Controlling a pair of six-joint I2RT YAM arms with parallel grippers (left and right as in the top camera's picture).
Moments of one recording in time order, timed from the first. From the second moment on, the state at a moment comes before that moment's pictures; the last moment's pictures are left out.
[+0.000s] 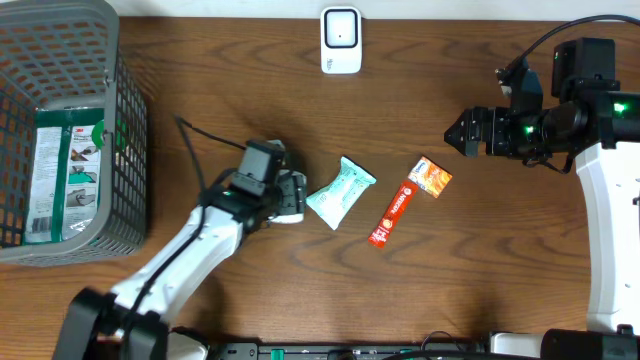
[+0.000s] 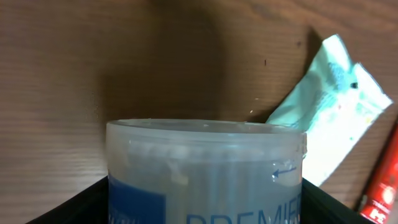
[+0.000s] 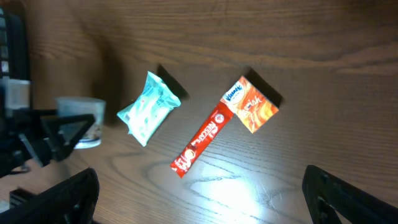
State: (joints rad) left arm -0.43 1.47 0.80 -0.39 0.06 -0.50; right arm -0.05 1.53 1.62 -1.30 -0.41 0.01
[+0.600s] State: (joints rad) left arm -0.43 1.56 0.80 -0.35 0.05 -0.53; right arm -0.05 1.53 1.62 -1.30 -0.41 0.01
